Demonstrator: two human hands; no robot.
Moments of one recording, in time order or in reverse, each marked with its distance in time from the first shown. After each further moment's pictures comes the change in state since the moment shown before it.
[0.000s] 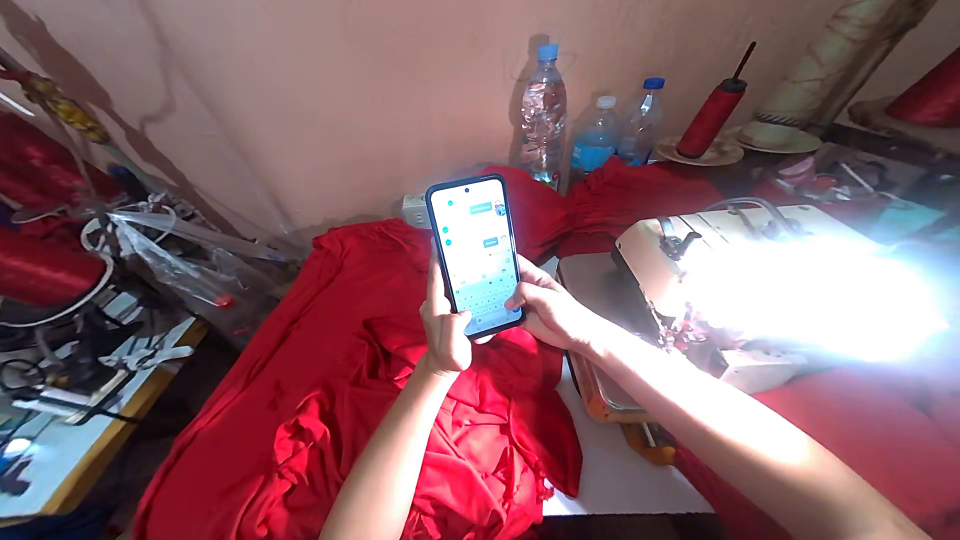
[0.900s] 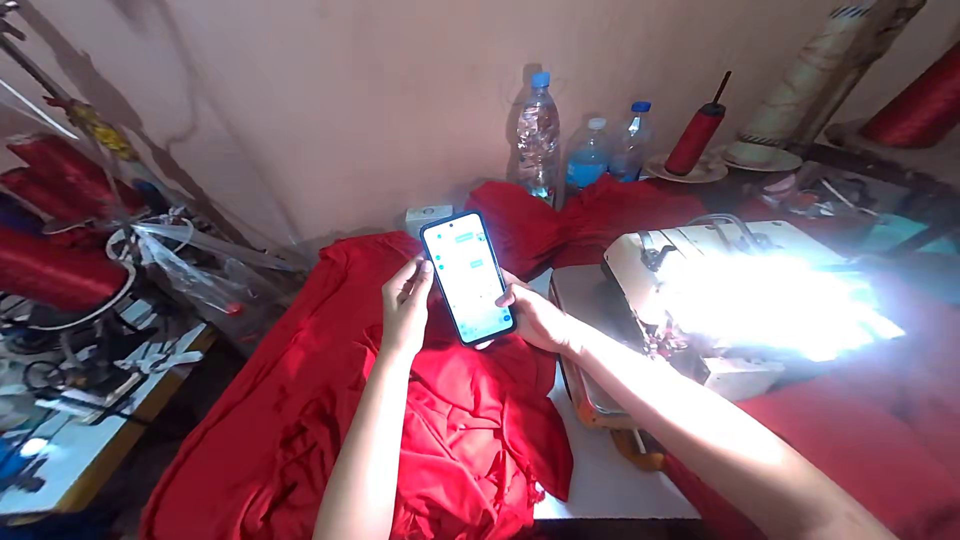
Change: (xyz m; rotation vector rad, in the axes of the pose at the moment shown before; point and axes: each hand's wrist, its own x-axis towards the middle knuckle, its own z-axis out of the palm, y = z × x) left_hand 0.040 0.016 -0.032 0.110 0.095 -0.375; right_hand 0.010 0.009 -0.013 -0.057 -0.028 0.112
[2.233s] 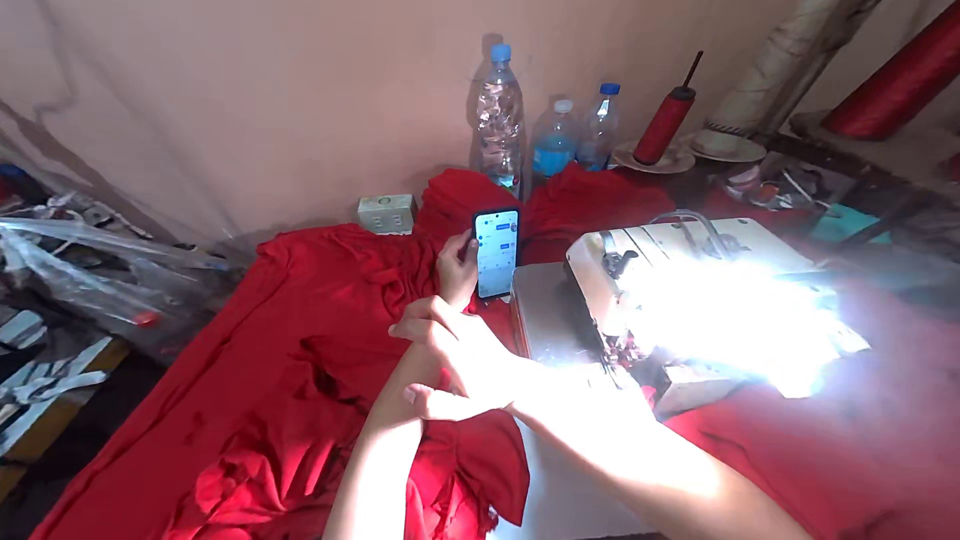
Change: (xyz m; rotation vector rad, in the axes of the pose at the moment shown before) left_hand 0.046 -0.094 0.137 0.438 -0.090 -0.004; right_hand -0.011 0.012 0.023 -1.089 0.006 -1.013
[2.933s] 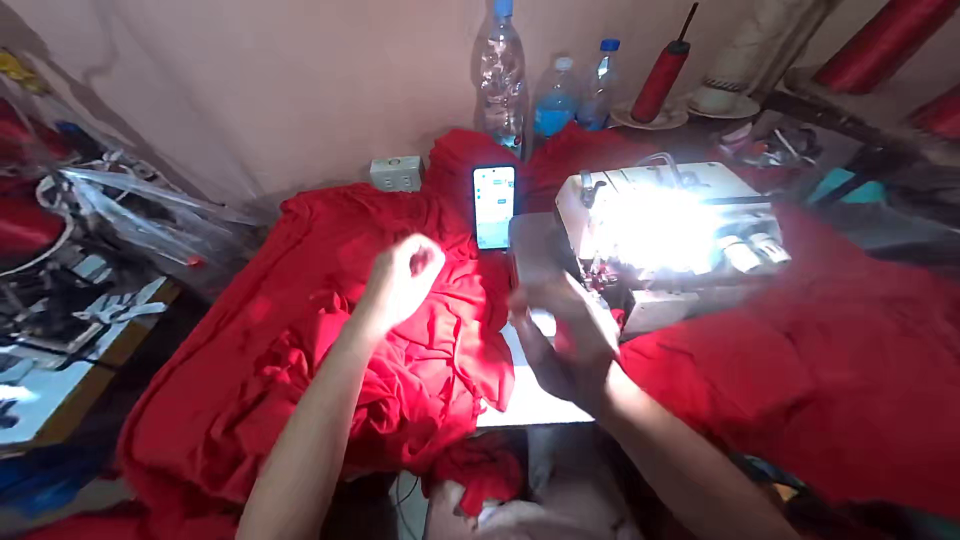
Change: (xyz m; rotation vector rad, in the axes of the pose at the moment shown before) left_hand -0.104 0.079 -0.152 0.362 -0.385 0.047; right_hand -0.051 -0.102 -0.060 -0.120 0.365 0.065
